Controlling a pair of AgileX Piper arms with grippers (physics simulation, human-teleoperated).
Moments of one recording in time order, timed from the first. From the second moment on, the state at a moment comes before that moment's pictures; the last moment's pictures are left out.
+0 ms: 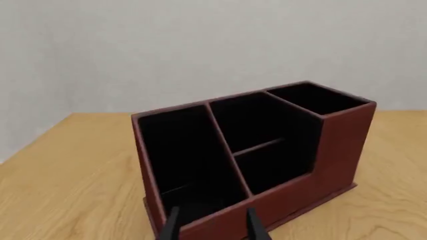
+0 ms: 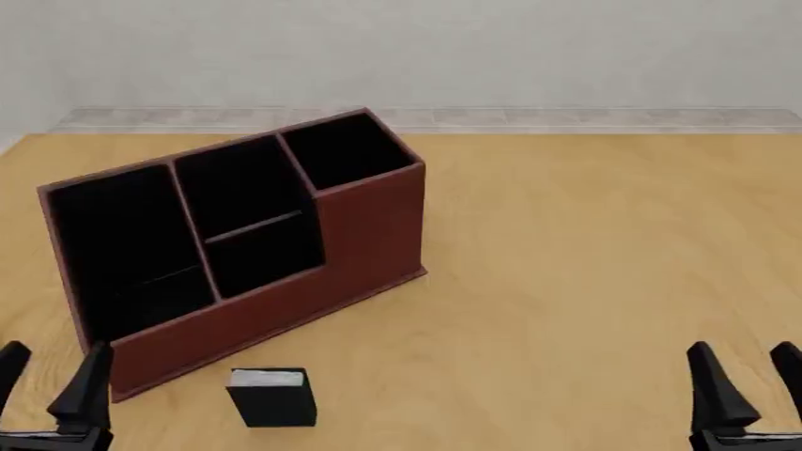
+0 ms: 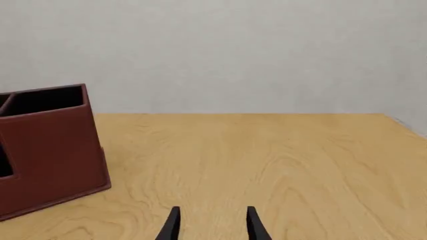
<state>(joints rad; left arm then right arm) 0.01 0.03 0.00 -0.02 0.02 0.00 0.01 0.00 -0.01 0.00</state>
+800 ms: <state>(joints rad) -0.23 0.15 -0.33 0.19 0.09 0.00 0.03 0.00 -0.01 0.01</state>
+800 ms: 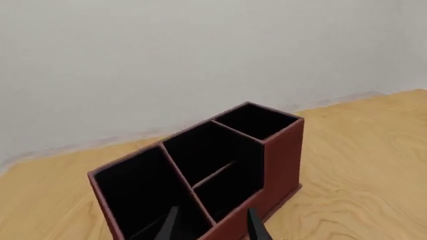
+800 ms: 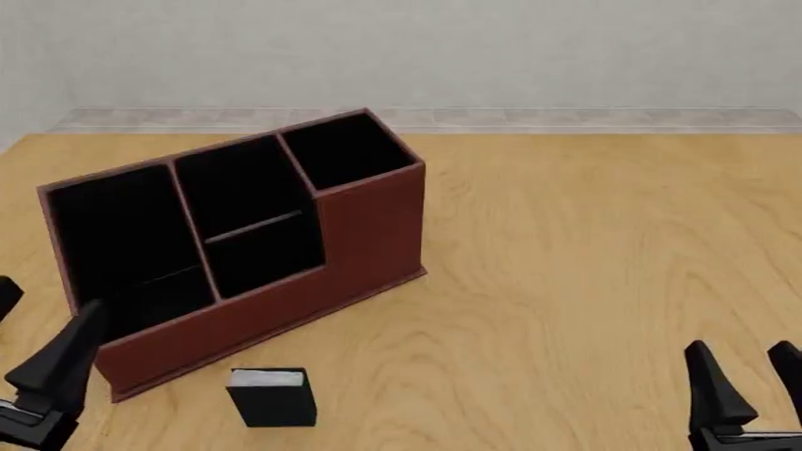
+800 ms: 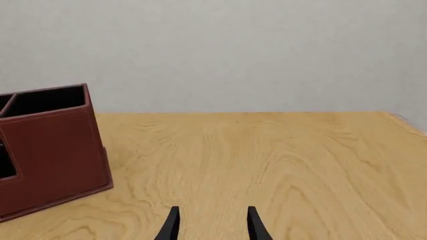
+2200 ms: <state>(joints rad) -0.89 0.71 -0.62 0.50 0.34 0.02 0.15 0.00 -0.10 0.00</state>
